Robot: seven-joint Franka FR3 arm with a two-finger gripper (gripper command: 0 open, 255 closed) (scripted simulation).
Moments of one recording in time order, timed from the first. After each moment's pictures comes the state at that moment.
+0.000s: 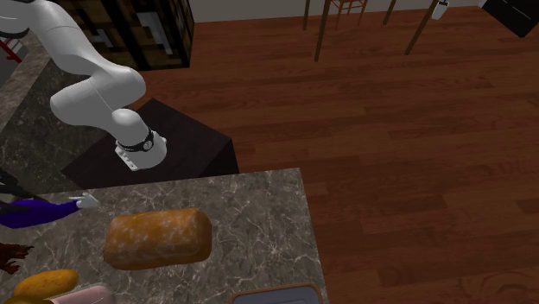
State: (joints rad) arm -0.36 -1.01 -1.09 -2.52 -0.51 1.73 -1.69
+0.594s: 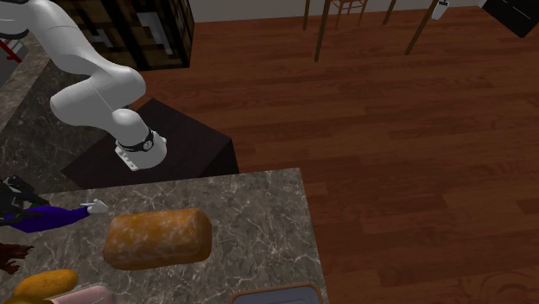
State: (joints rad) arm -0.34 -0.98 -1.20 -2.59 -0.57 1.85 -1.71
